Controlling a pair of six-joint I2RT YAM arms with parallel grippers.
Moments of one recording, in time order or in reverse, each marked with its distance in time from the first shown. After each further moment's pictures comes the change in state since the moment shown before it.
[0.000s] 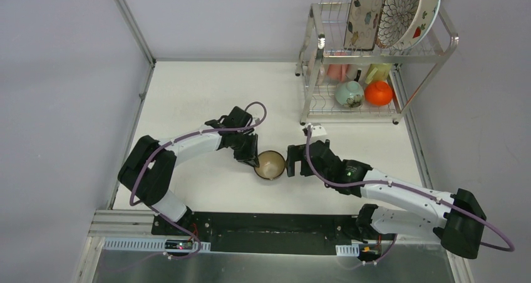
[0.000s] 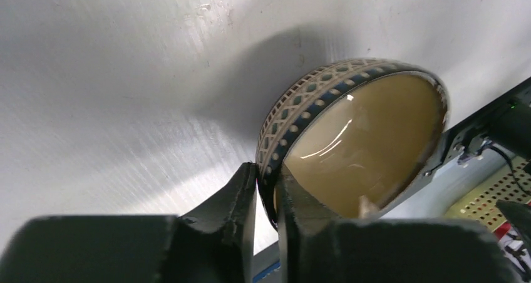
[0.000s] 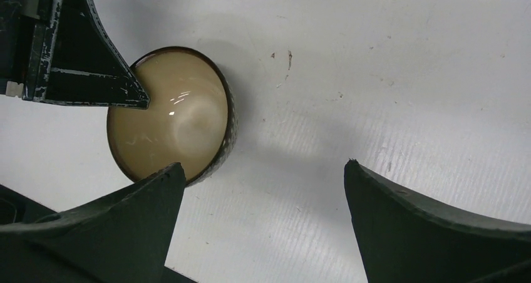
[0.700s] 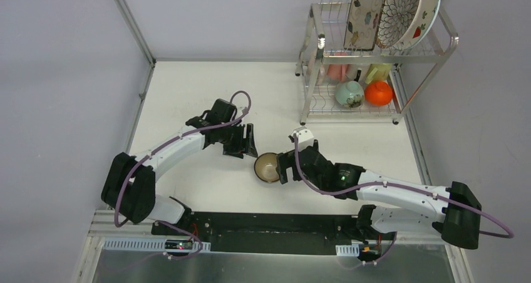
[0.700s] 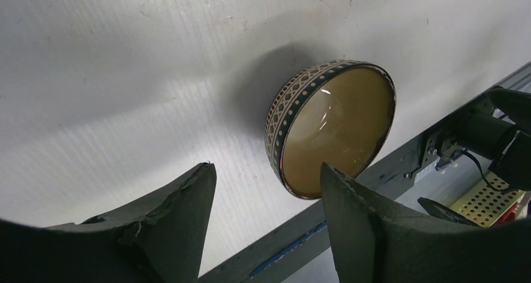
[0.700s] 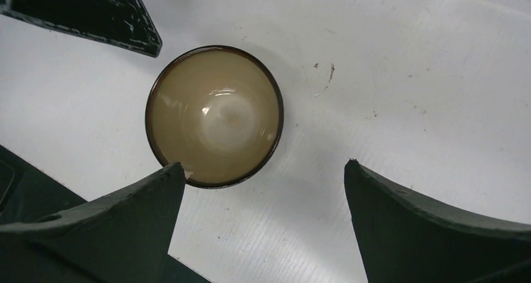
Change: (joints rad) left arm 0.098 -0.192 0.000 -0.084 0.000 0.046; right arm 0.129 0.035 0.024 0.066 0.038 -0.114
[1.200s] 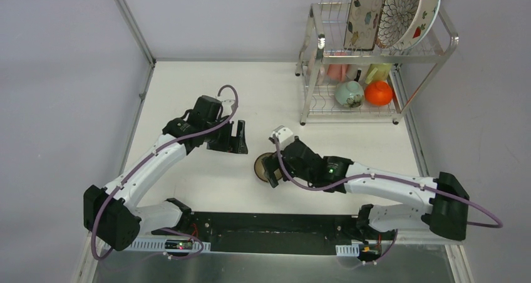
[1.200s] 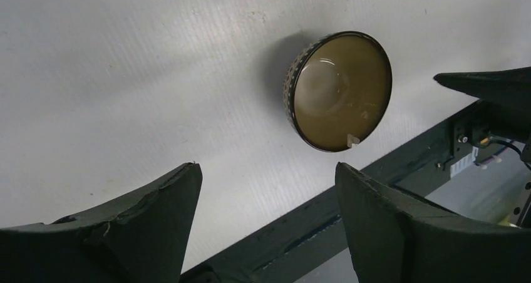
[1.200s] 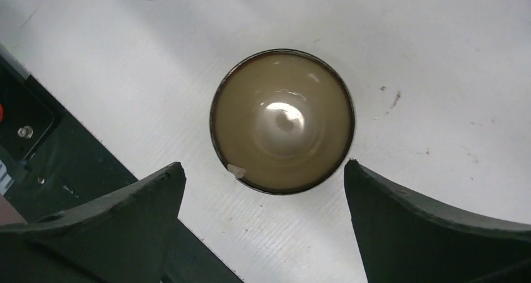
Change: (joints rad) left arm 0.010 -0.222 0.095 -0.223 -0.145 0.167; right arm 0.014 0.195 0.183 -0.038 -0.219 -0.152
